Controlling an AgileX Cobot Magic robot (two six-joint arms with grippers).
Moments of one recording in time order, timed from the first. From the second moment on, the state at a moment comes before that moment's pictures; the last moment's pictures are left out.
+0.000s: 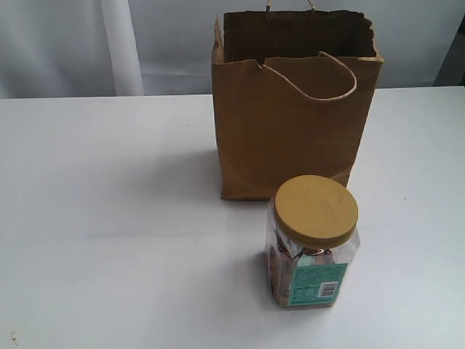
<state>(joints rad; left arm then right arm) -0.01 0.00 0.00 0.23 0.32 -0.23 0.04 0.56 -0.83 0.06 0.73 0.00</state>
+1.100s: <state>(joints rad) -0.01 0.00 0.00 0.23 0.32 -0.23 0.36 1.46 -1.33 0.00 1.21 0.27</state>
